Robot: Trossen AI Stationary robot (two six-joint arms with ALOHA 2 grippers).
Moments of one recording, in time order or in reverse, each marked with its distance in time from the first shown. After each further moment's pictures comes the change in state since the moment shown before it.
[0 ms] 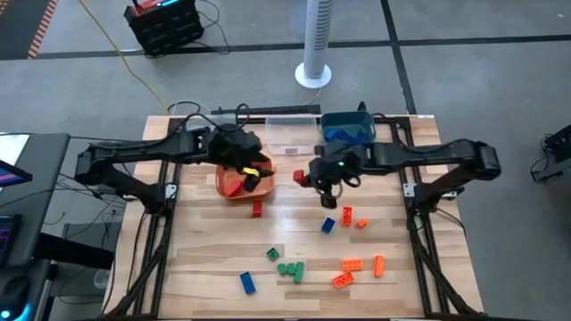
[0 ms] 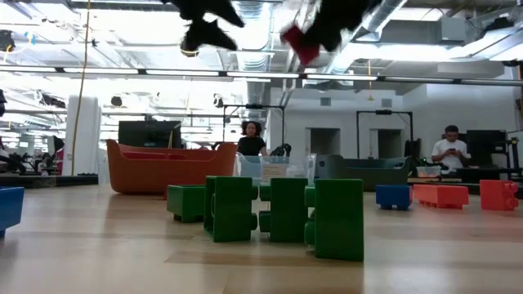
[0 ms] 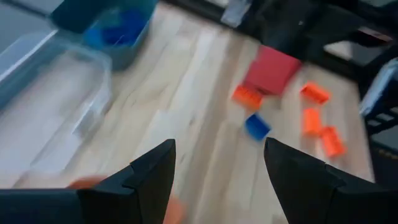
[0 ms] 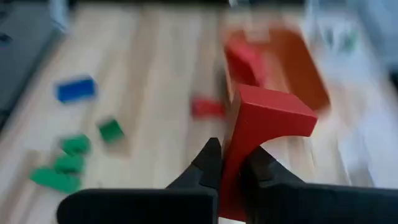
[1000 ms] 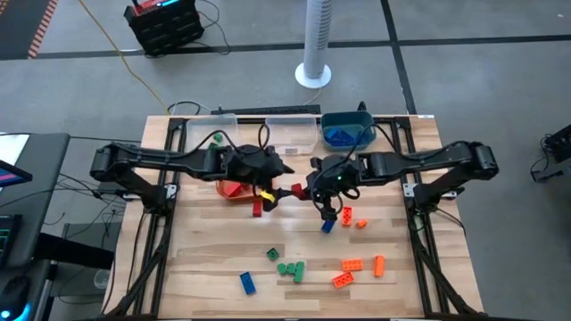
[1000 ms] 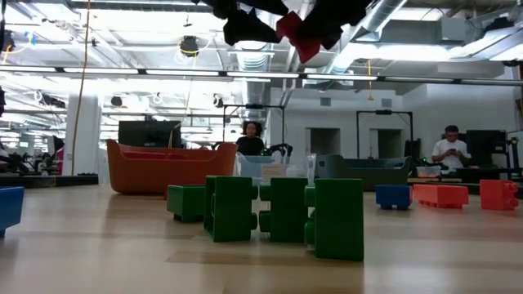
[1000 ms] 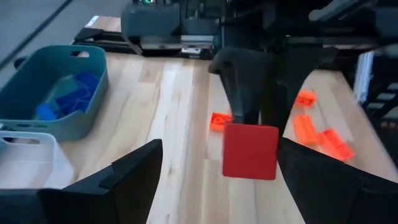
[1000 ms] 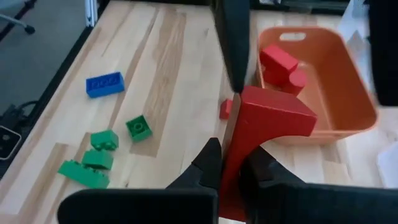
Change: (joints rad) left arm -0.145 0.161 0.002 0.287 -0.074 0.204; right arm 0.092 0.032 -0.001 0.017 0.007 0.042
